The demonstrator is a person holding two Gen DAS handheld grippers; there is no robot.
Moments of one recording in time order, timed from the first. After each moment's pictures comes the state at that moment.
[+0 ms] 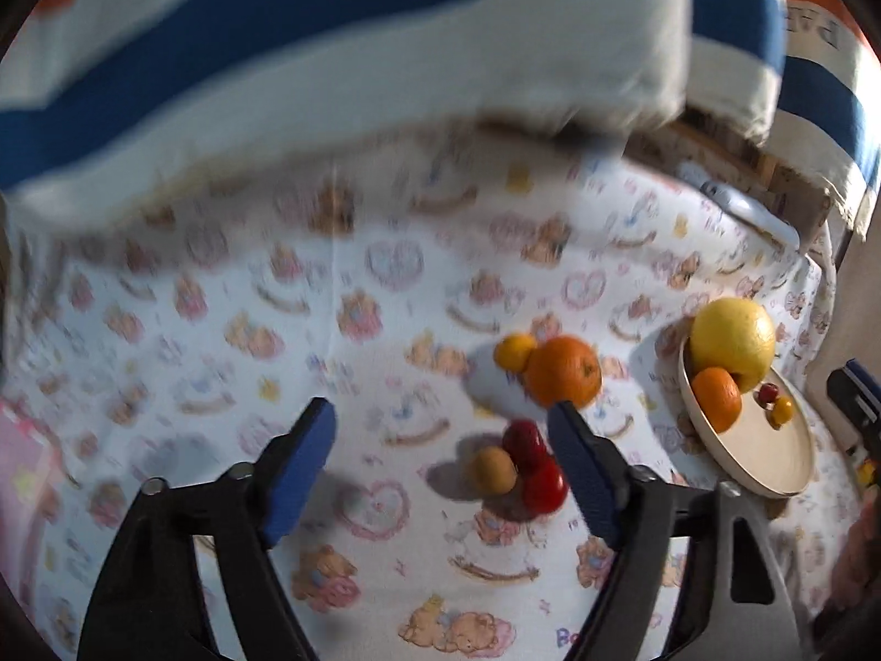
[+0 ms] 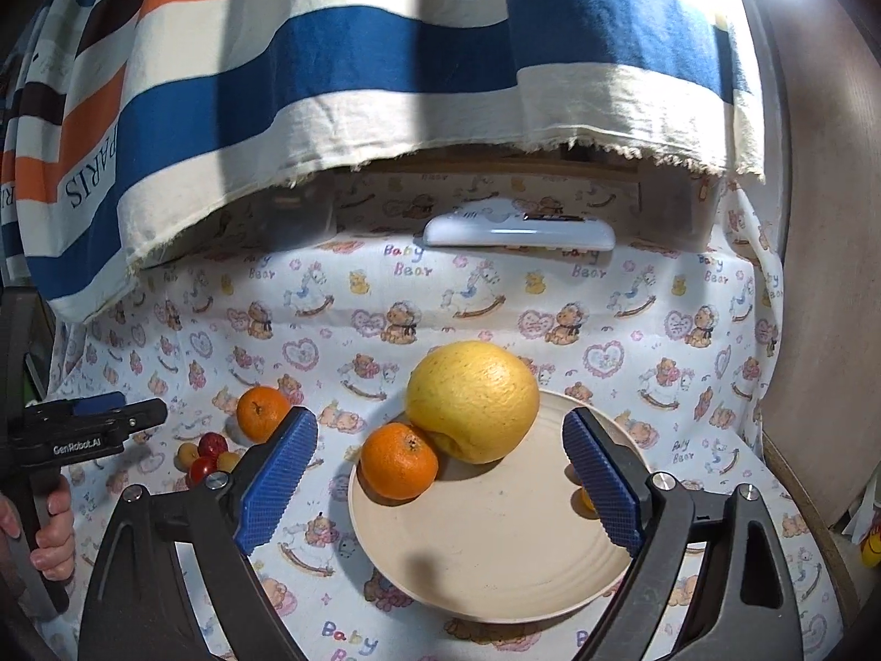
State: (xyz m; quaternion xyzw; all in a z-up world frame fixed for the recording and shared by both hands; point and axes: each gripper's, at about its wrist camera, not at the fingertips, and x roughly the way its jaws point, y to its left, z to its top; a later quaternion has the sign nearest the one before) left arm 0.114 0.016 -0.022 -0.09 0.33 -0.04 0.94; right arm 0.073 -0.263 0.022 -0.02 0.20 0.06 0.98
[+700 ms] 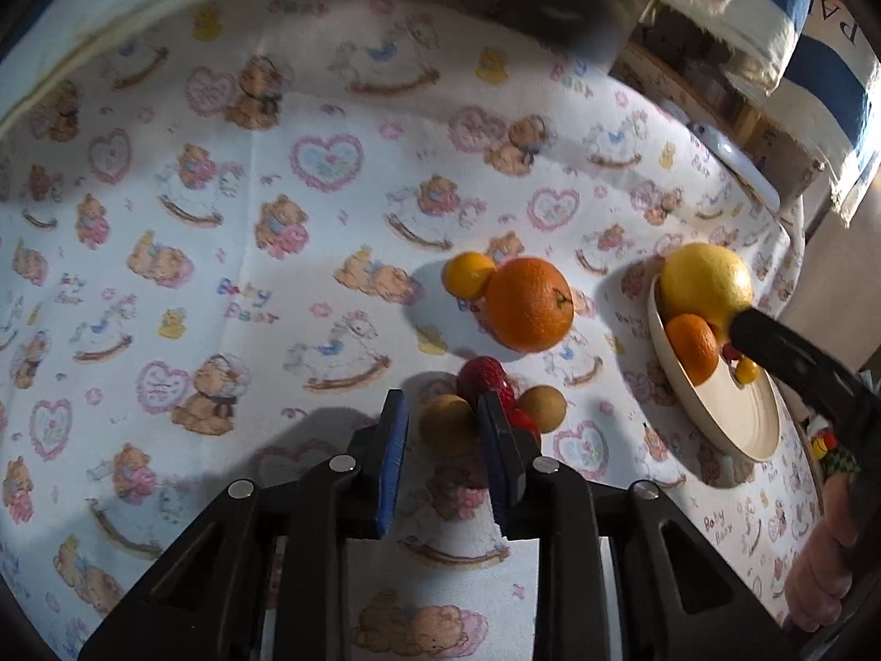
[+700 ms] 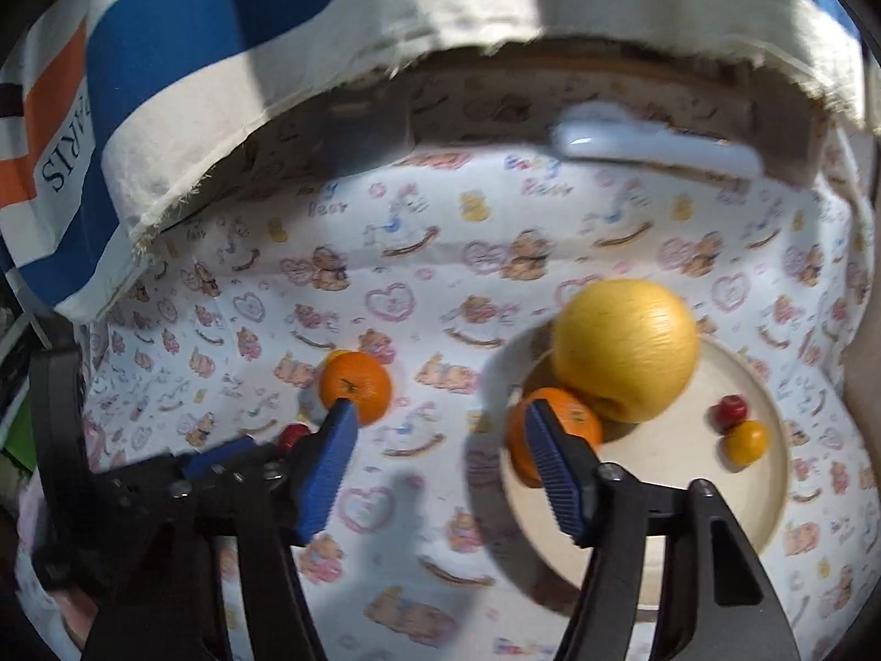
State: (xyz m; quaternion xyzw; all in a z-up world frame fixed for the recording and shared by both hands) left arm 0.139 0.006 -0.047 -0.11 0.41 -0.13 0.89; right arm 0.129 -0.184 0.016 0.03 0.34 0.10 0.94
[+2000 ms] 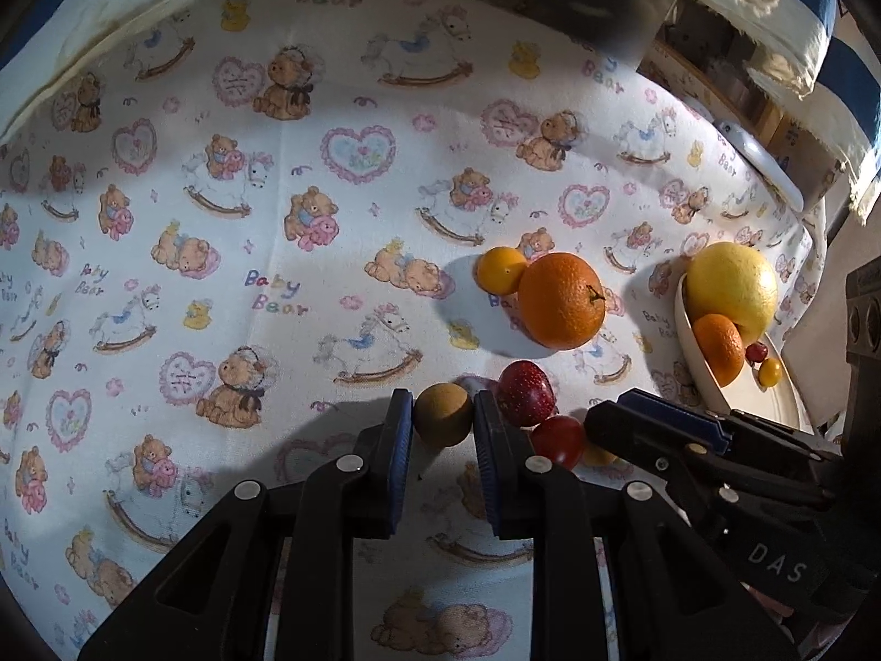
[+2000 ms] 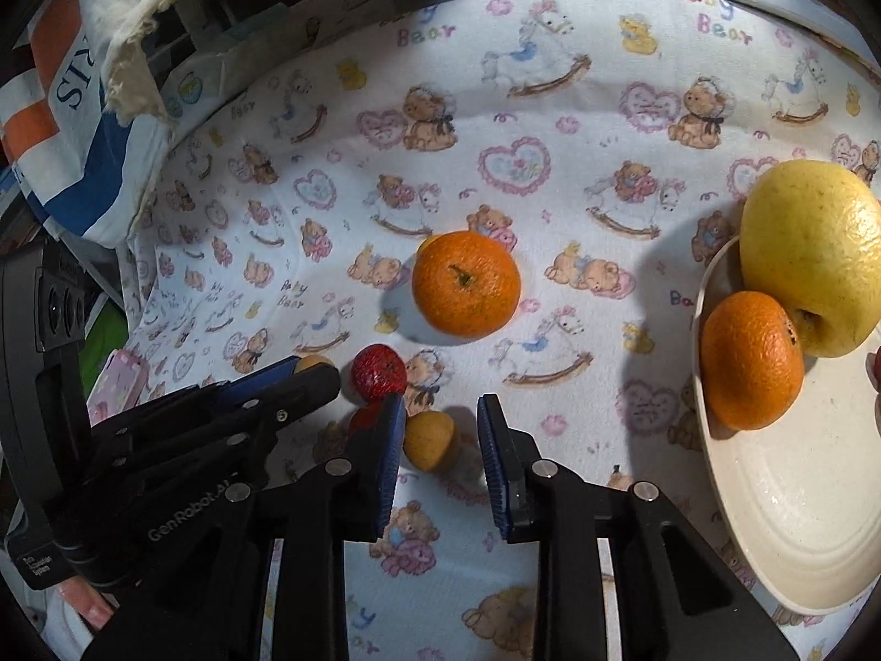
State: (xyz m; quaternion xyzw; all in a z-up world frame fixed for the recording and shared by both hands) left arm 0.137 0.012 -0.055 -0.10 0.41 -0.09 0.90; right arm 0.149 -0.142 -0.047 0.04 0.43 0.21 0.88
